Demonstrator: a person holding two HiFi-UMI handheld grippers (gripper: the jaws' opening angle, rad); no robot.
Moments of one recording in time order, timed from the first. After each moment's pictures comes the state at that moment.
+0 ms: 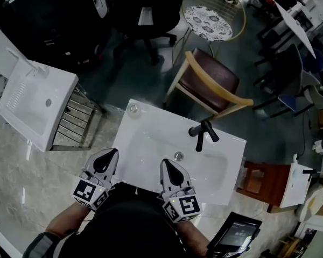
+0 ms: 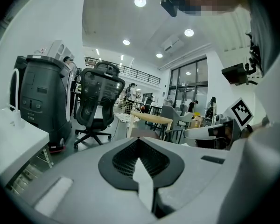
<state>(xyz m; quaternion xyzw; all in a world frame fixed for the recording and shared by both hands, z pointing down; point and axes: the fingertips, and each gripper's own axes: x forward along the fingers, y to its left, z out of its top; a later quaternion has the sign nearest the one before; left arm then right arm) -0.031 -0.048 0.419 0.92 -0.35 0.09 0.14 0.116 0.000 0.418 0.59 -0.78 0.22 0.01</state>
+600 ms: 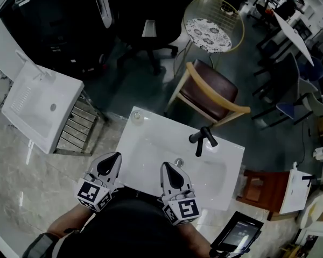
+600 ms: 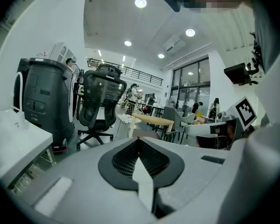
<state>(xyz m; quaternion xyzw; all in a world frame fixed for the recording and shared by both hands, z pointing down) -0.037 -0.042 0.413 0.92 -0.37 0.08 0.14 0.107 0.001 0.393 0.59 -0.79 0.17 0.02</state>
